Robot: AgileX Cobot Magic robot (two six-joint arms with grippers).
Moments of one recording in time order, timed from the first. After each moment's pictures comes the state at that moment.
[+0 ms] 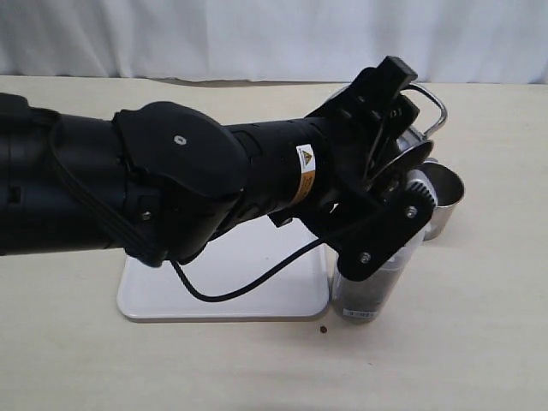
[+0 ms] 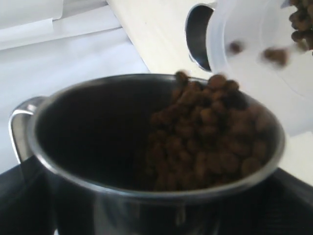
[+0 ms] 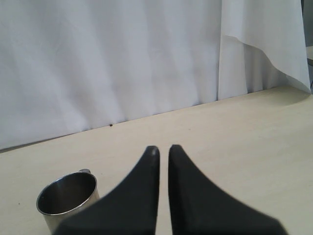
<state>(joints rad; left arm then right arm) -1.07 1.68 -1.08 1.74 0.28 -0.03 -0.10 0.00 0.00 -0.05 0.16 0.16</state>
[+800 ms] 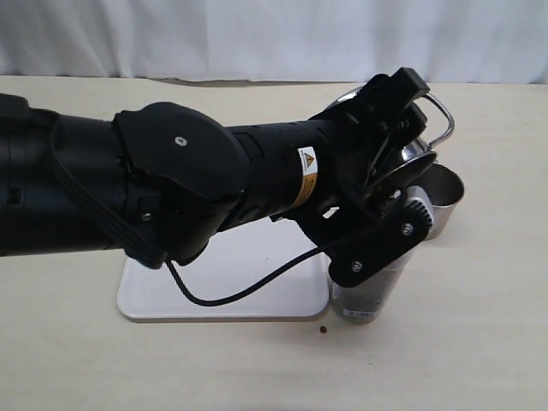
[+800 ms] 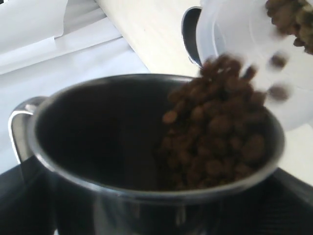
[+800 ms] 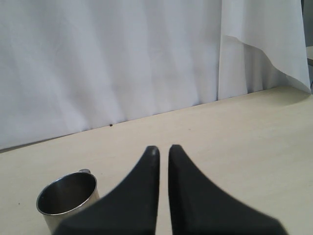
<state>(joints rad) -1.07 1.68 -1.08 1.74 0.27 0.08 -0.10 0.00 0.00 -0.05 0.16 0.16</state>
